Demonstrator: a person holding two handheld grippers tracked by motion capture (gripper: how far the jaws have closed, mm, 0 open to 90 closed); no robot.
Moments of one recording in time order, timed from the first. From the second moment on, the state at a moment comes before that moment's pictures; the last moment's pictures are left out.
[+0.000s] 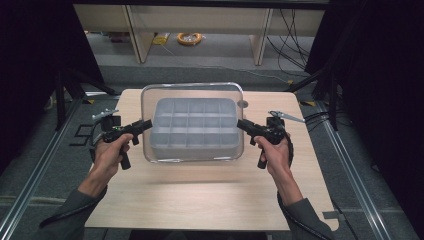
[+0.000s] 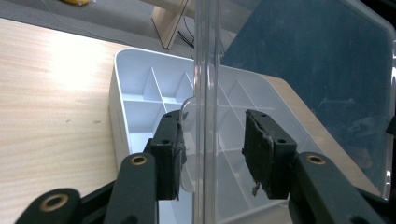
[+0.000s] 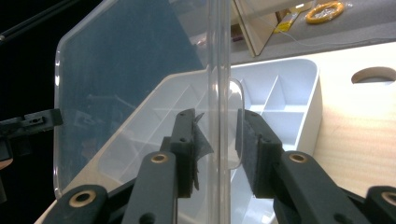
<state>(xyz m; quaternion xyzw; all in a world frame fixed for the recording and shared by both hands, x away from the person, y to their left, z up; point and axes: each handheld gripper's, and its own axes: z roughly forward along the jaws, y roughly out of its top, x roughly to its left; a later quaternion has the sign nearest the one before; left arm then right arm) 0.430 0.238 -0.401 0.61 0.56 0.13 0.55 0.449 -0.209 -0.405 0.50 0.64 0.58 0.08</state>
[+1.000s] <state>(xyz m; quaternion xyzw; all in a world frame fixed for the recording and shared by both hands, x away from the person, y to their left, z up) 0.387 0.238 -0.431 0.63 0.55 0.12 0.54 0.401 -0.211 -0.434 0.50 0.65 0.57 0.07</state>
